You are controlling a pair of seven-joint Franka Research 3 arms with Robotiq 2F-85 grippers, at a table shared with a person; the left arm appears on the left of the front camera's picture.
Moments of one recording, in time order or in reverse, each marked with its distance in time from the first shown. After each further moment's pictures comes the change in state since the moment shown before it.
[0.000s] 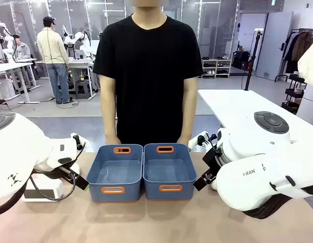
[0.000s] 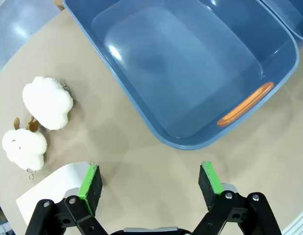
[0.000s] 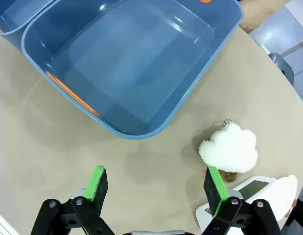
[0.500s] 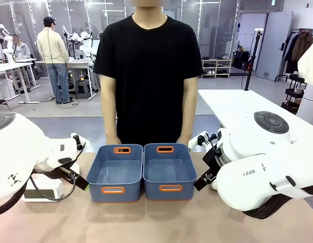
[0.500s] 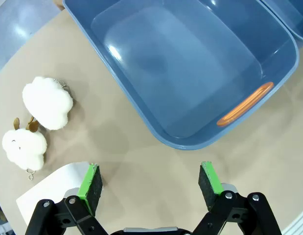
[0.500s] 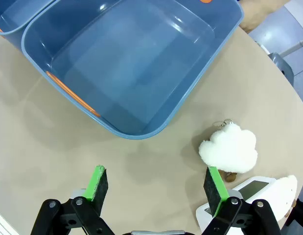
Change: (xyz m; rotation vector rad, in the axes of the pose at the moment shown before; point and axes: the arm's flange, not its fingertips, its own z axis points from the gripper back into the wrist) left arm 0.000 0.000 0.000 0.000 0.000 -0.001; right arm 0.000 0.000 0.000 0.000 0.000 0.002
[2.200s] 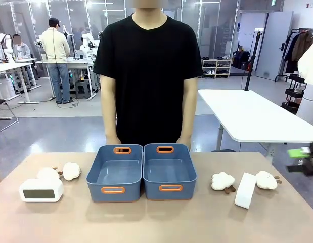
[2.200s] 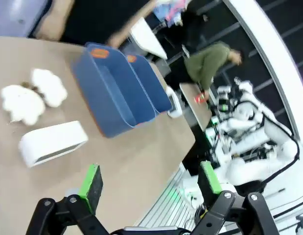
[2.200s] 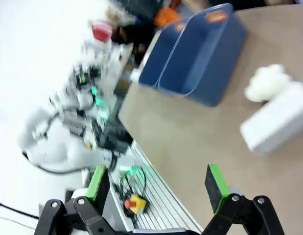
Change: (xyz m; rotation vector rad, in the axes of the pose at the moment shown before) left arm -0.192 0.258 0.145 -0.837 -0.494 0.615; right arm -0.201 -0.235 0.120 0.959 -0.355 -0.717
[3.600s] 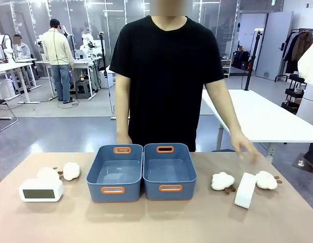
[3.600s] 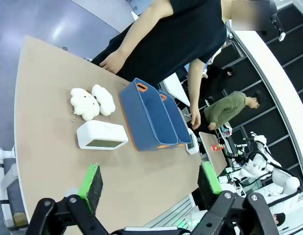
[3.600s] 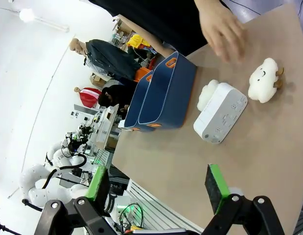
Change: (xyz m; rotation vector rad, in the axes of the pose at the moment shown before) left arm -0.050 0.006 0.120 0.147 -0.251 0.089; right arm -0.053 -0.012 0.107 -0.084 -0.280 -0.083
